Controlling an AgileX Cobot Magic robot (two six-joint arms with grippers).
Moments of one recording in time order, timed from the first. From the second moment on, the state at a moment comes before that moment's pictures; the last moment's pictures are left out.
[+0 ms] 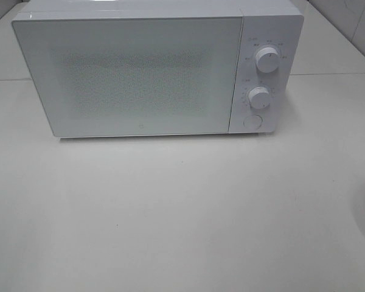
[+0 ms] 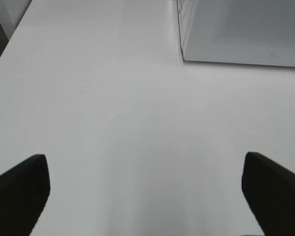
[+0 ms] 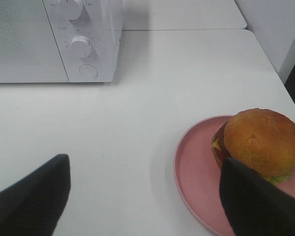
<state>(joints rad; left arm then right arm) 0.04 0.08 -0.52 -0.07 1.07 0.01 0.00 0.00 -0.49 -0.02 0.97 0.03</state>
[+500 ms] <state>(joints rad) 0.04 0.00 -0.52 -0.07 1.07 0.01 0.00 0.00 -0.49 -0.01 0.97 0.03</state>
